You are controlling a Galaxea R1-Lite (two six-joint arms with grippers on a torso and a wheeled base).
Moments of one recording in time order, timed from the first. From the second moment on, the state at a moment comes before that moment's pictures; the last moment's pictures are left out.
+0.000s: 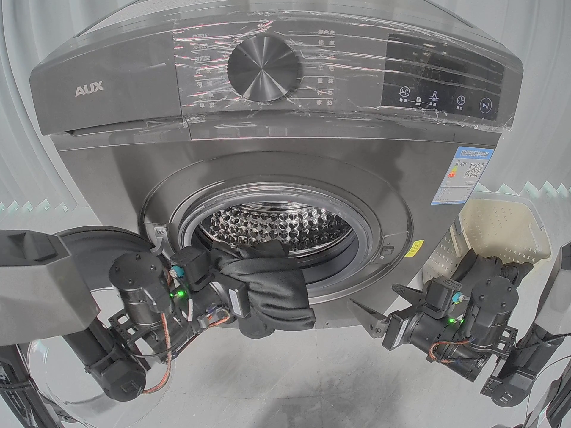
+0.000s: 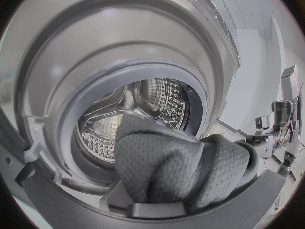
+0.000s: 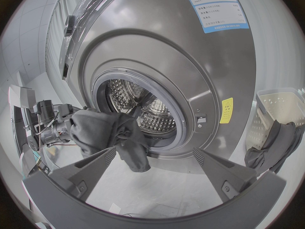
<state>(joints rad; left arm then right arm) -0.60 1.99 -0.42 -1.55 0.06 -0.09 0.72 1.92 -0.21 -1.55 -0.17 0.30</state>
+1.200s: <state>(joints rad) -0.56 2.48 -1.23 -1.32 0.03 -0.14 0.72 1.91 -0.20 -1.54 -0.16 0.30</state>
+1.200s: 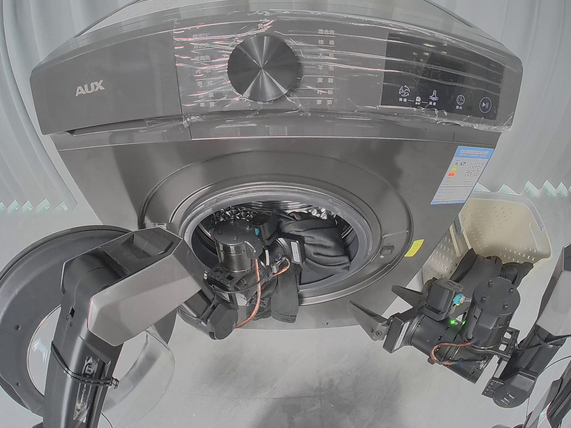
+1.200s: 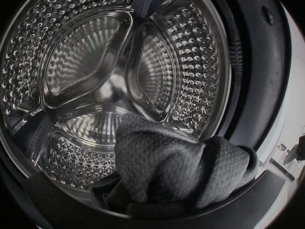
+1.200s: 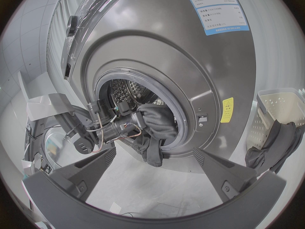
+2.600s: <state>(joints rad) -0.48 2.56 -1.51 -0.95 0.15 -0.14 0.72 1.92 -0.19 -1.54 -0.16 0.30</state>
